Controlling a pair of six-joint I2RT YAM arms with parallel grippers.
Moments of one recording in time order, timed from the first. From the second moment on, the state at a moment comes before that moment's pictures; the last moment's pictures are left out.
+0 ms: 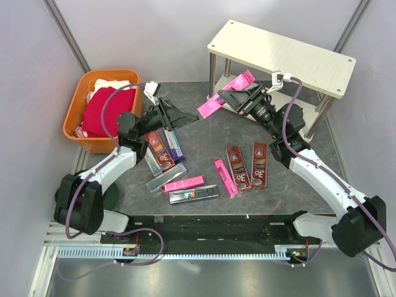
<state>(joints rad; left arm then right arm) -0.30 1.38 0.83 0.99 0.90 -1.30 0.47 1.21 1.00 0.54 -0.29 1.03</state>
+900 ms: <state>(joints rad) -0.42 1.46 0.97 0.96 0.83 -1.29 0.46 1.24 0.97 0.59 -0.29 1.11</state>
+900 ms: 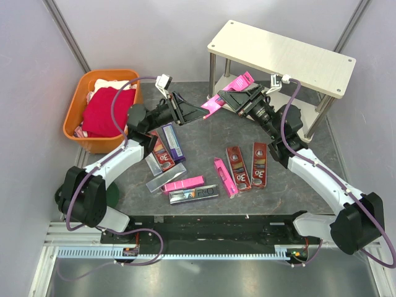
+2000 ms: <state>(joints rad) -0.33 1.34 0.70 0.70 0.80 -1.13 0.45 1.09 1.00 0.15 -0.07 0.79</state>
